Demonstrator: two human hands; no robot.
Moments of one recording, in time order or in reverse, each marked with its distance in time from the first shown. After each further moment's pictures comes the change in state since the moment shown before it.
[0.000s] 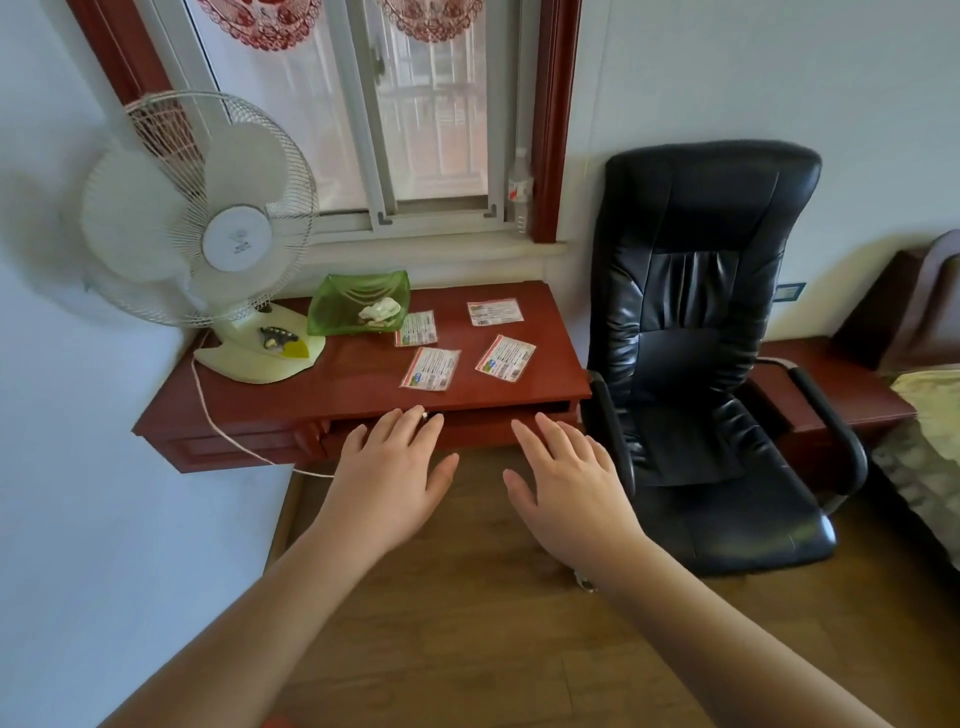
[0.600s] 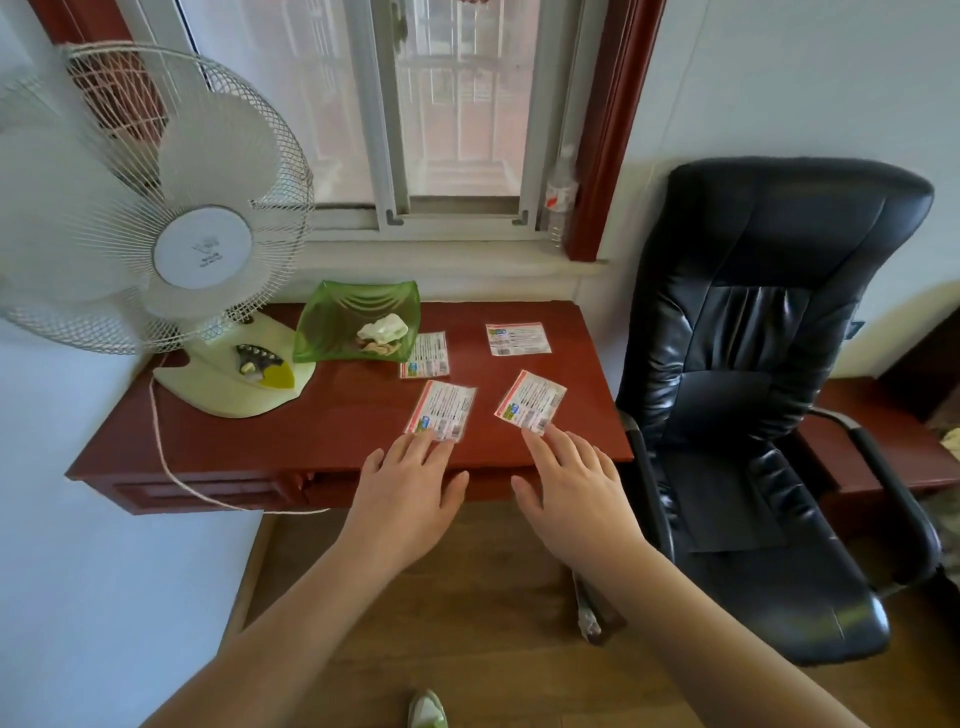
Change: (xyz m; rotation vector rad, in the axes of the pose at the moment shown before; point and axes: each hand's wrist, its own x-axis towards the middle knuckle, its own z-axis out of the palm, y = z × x) left_hand 0.167 -0.071 0.076 -0.155 -0.054 -0.050; right_hand 0.197 0.007 0.045 -0.042 -0.093 0.027
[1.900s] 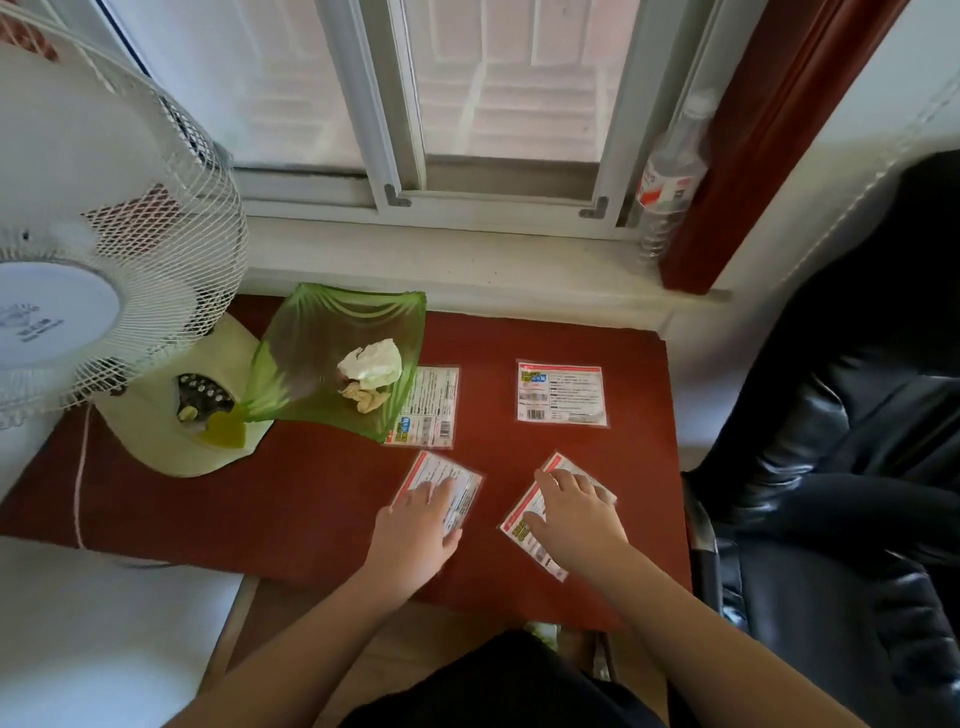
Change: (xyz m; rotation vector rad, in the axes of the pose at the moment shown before) left_hand 0.263 -0.047 0.152 0.026 -0.402 -0.250; right_hand 0.328 0.112 0.105 -0.053 -0.524 -0.095
